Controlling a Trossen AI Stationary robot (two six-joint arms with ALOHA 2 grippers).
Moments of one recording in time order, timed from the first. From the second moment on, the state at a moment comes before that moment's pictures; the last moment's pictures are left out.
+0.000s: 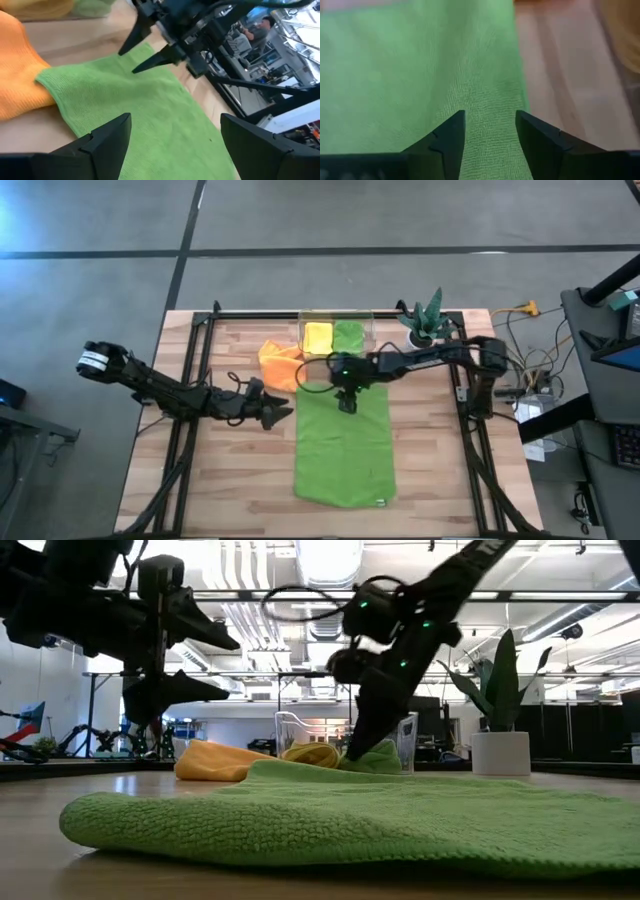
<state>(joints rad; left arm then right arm) -0.22 1.18 0.27 0.64 -0.38 -0.96 -0.16 1.85 1.09 -0.24 -0.08 0.00</state>
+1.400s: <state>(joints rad) -0.22 1.18 0.27 0.64 -0.34 -0.96 -0.18 2.01 1.40 -0.67 0.00 -0.01</state>
